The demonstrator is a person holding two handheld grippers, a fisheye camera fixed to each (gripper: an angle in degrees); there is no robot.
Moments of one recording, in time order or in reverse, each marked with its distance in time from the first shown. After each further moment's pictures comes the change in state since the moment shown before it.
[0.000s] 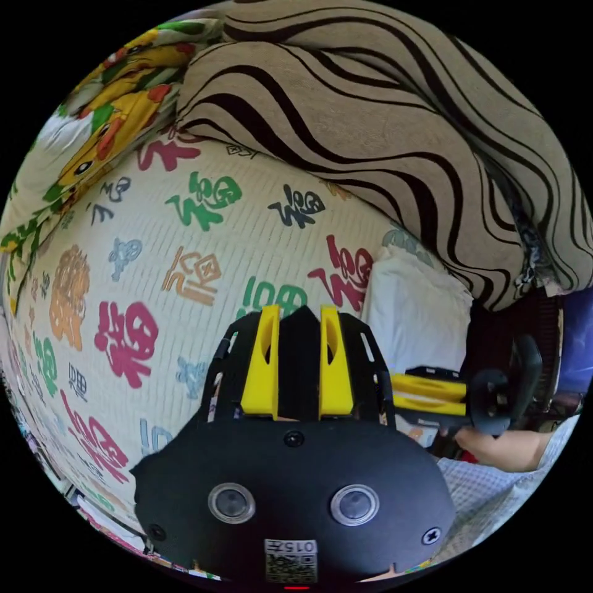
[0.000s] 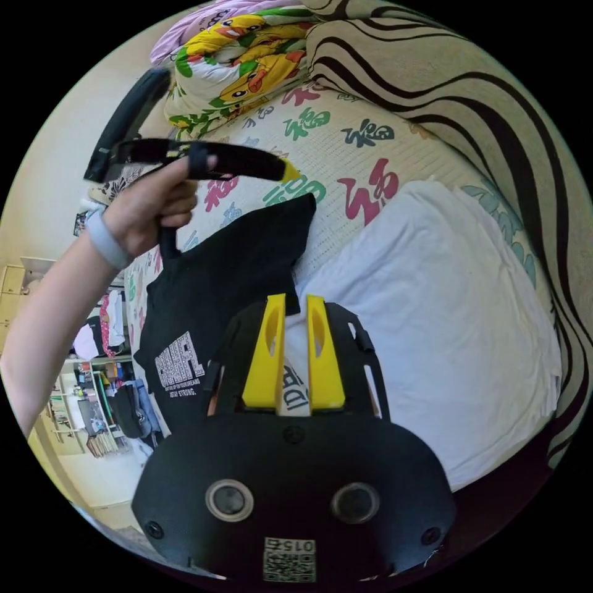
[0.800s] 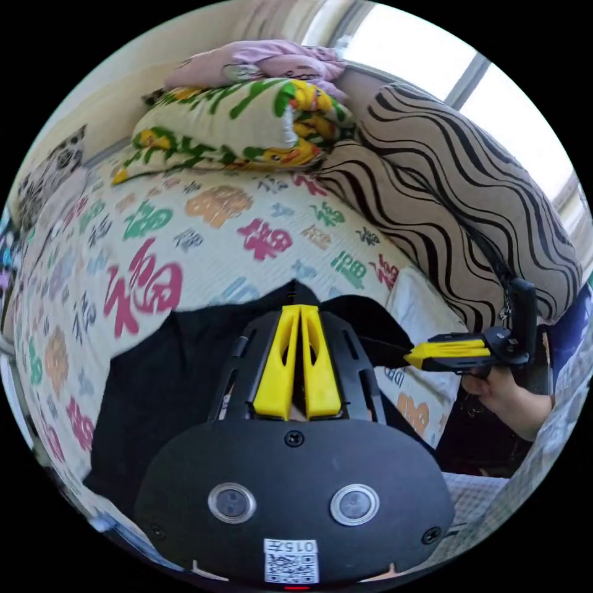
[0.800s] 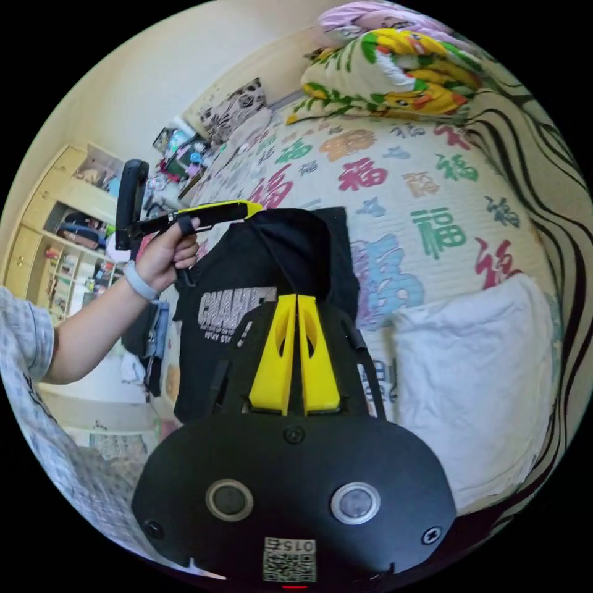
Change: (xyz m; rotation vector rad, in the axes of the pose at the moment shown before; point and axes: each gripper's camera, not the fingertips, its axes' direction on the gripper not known) left arm -0.069 0.303 -0.109 0.415 -0.087 -0.426; right arm -0.128 0.033 -0.032 -0.063 -0.151 -0.458
